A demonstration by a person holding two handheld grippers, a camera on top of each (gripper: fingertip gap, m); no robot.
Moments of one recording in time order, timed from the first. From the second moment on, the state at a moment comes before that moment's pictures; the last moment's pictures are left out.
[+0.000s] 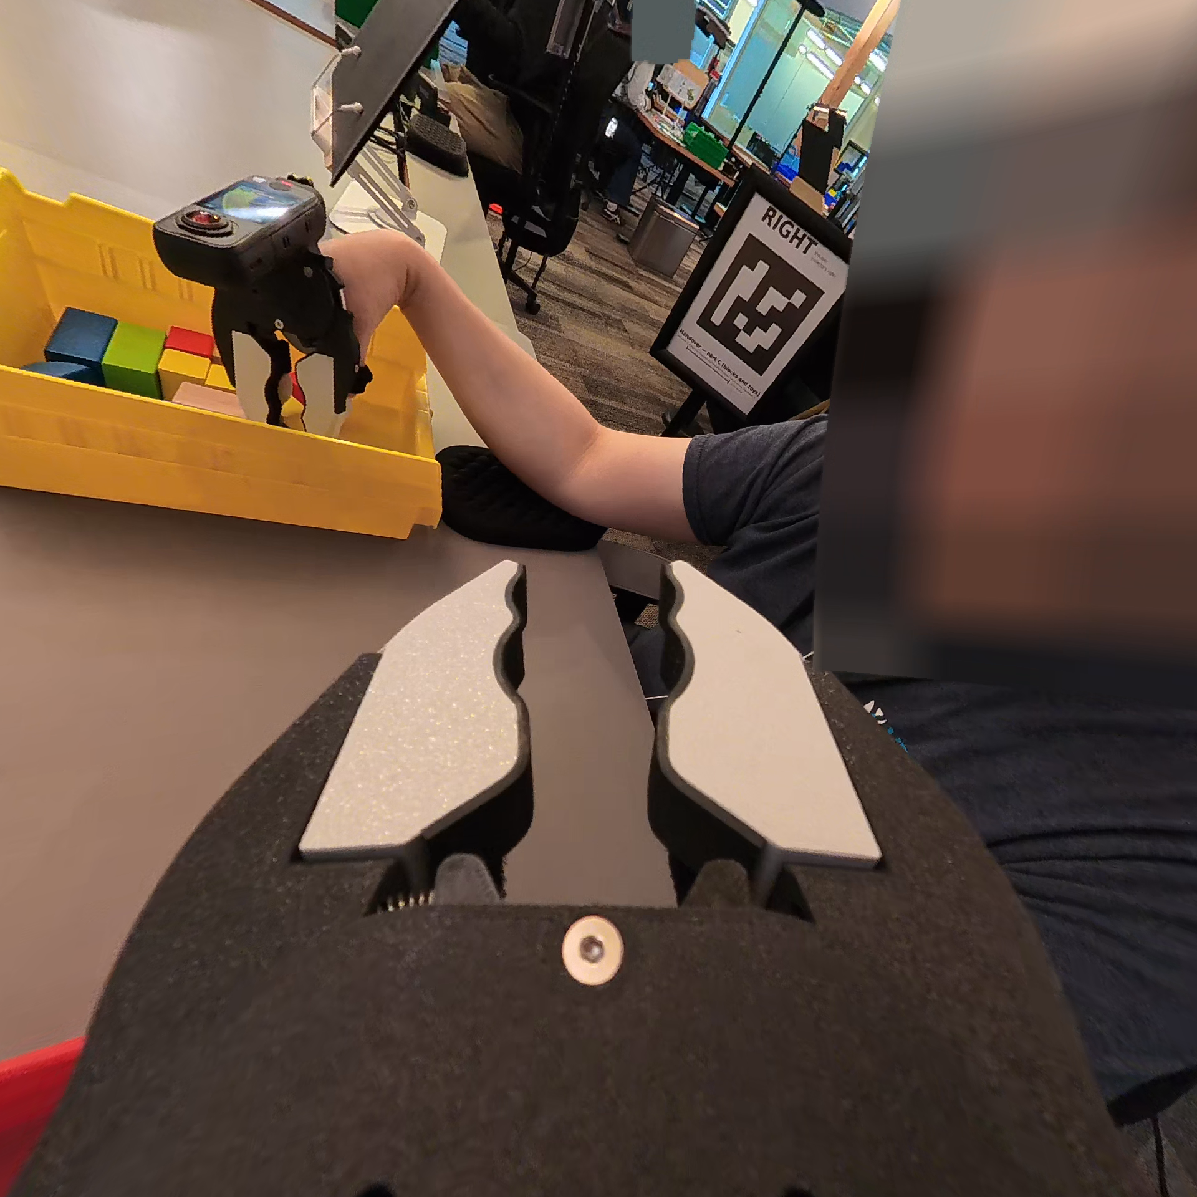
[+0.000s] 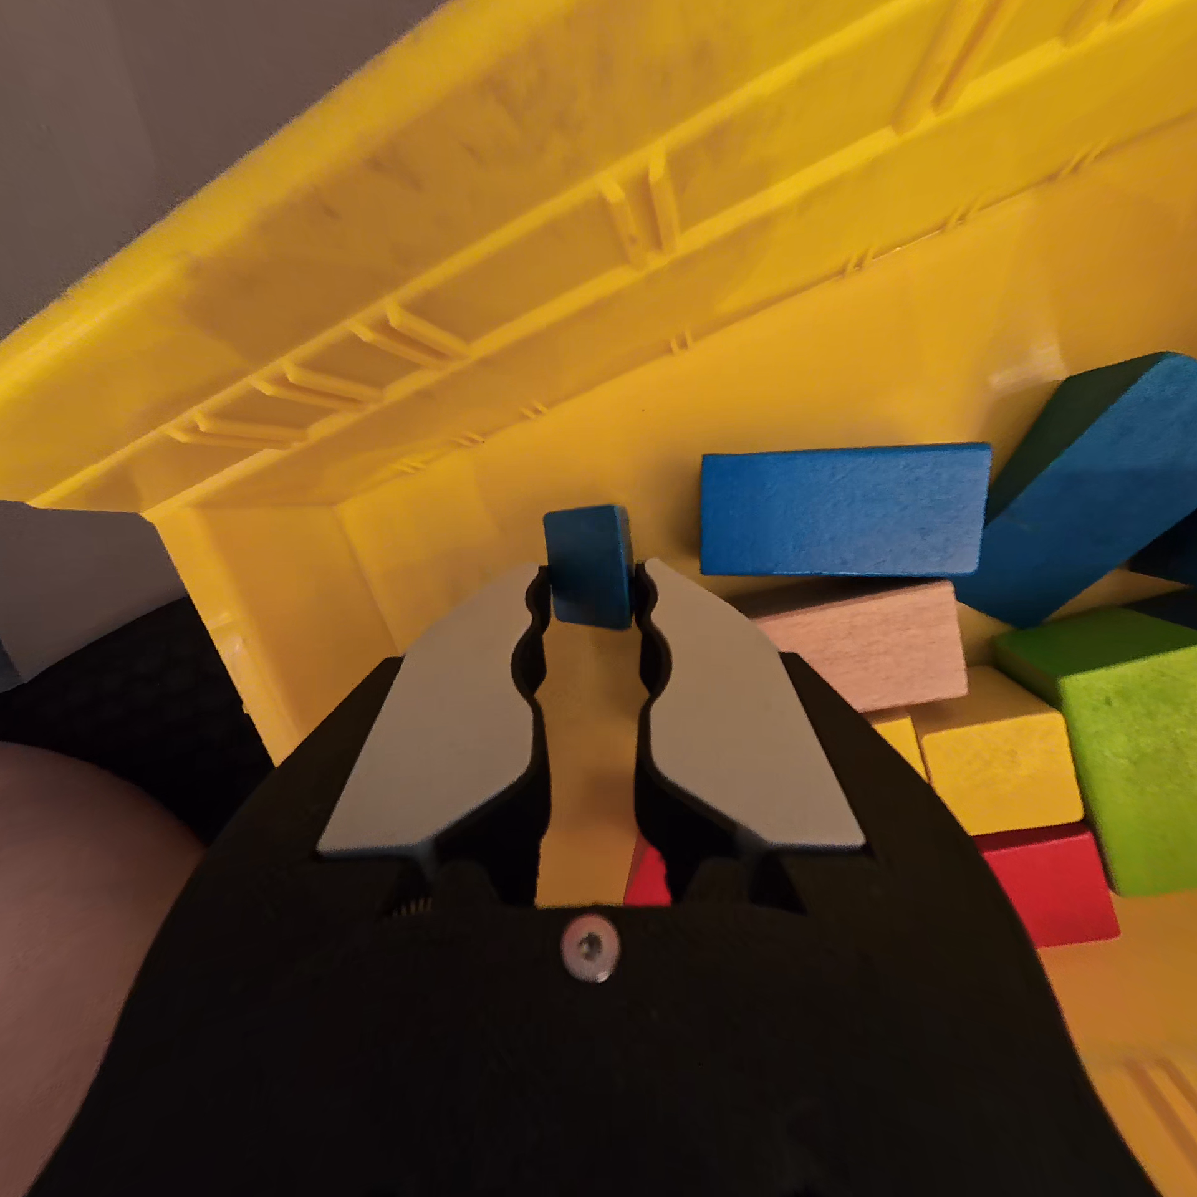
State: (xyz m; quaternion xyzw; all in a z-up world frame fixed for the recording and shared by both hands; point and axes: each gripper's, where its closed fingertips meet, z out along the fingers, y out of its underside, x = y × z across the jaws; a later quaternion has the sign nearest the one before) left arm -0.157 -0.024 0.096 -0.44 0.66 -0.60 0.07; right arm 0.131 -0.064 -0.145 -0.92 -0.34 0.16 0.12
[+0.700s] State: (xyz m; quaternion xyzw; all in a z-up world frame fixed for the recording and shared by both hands) left arm -0.160 -0.022 0.097 -0.45 0.66 -0.61 0.07; right arm 0.129 -0.073 -0.148 -0.93 -0.34 0.14 0.07
